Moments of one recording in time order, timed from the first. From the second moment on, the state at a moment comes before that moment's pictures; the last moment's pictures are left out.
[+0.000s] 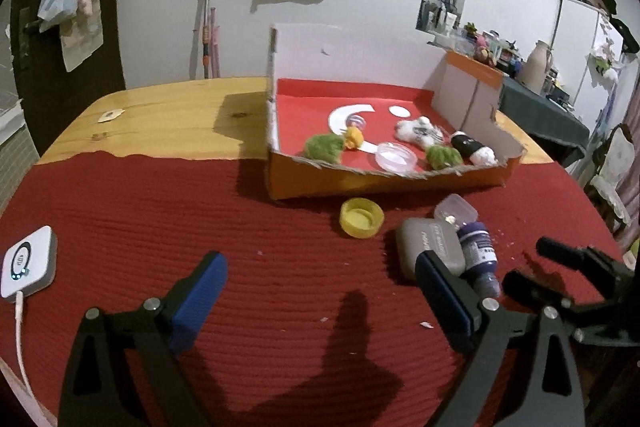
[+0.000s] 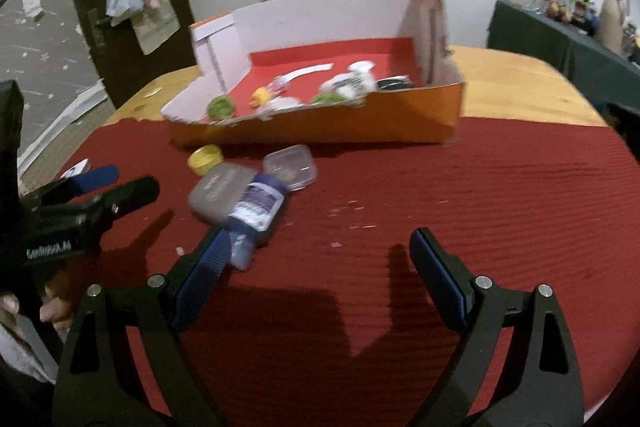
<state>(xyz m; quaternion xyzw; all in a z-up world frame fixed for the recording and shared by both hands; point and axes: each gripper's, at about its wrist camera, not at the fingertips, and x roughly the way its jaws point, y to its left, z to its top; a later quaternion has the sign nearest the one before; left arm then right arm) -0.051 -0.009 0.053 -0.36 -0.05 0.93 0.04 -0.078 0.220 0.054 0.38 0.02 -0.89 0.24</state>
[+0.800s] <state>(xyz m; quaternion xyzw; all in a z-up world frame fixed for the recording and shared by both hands) -0.064 0.019 0.042 -0.39 -0.02 0.92 0.10 -0.103 0.258 0.058 0.40 0.02 -0.90 0.18</state>
